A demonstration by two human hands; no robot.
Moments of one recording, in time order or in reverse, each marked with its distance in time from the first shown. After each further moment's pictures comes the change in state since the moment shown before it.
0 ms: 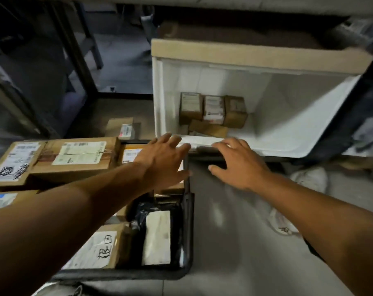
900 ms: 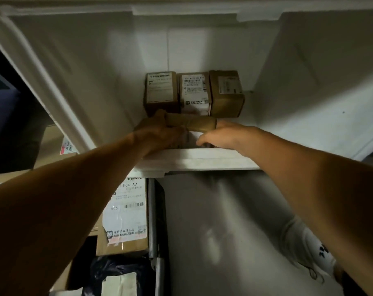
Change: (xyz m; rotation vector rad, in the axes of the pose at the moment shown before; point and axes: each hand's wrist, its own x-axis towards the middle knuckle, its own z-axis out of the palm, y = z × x) left_hand 0.234 -0.023 0.052 -0.692 -0.118 -0.380; right_hand 0.191 0.098 0.036 0.588 -0.295 0.383
